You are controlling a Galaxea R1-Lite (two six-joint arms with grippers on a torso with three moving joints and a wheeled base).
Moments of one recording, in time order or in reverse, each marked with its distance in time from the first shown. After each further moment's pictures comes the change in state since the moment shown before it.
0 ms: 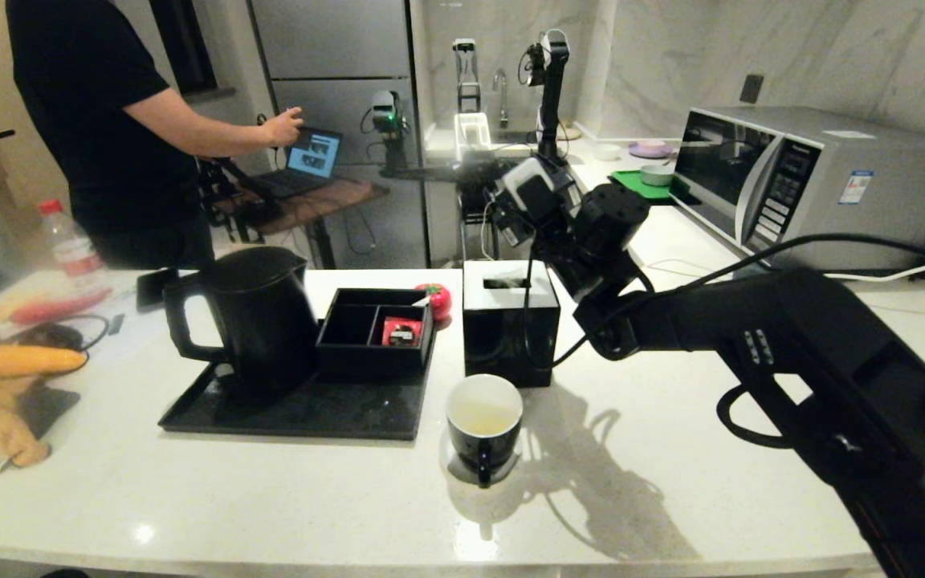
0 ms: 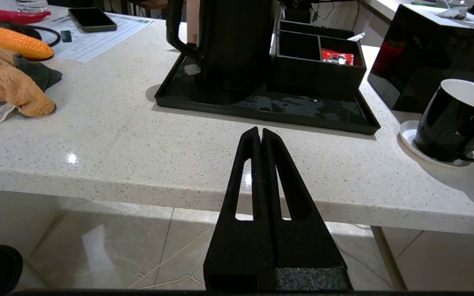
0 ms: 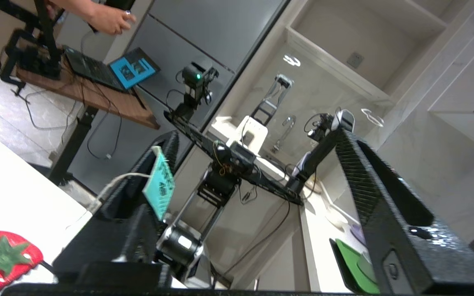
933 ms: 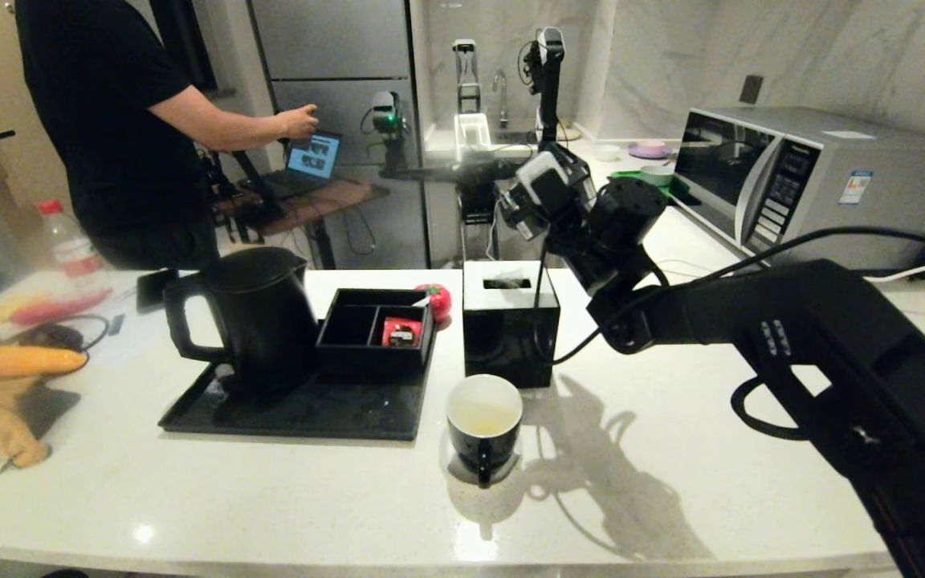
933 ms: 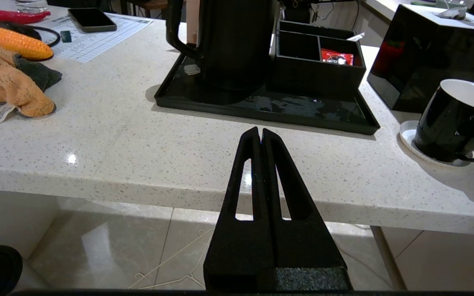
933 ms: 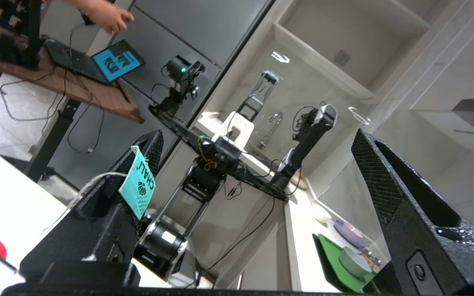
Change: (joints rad) left arm 0.000 0.000 0.000 0.000 0.000 0.000; right arm -0.031 -0.030 0.029 -0.009 0.002 -0.022
